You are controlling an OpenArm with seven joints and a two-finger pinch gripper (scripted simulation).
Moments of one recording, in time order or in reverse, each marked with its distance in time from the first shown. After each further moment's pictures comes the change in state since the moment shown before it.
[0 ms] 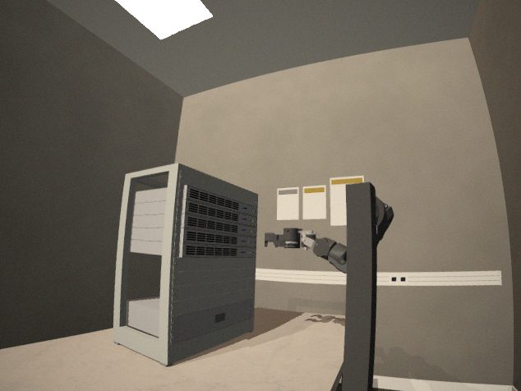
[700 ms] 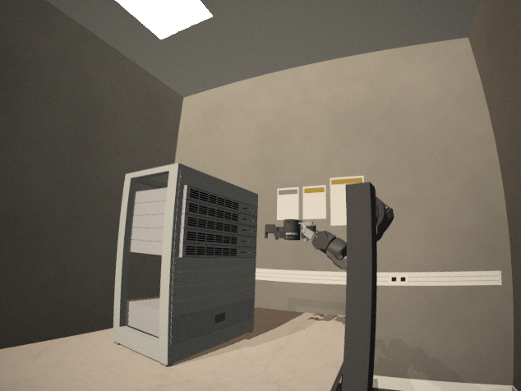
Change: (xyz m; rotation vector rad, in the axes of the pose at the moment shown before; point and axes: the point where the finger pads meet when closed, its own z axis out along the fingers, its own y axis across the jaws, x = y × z) arm 0.034 0.001 0.000 -0.001 -0.001 0.002
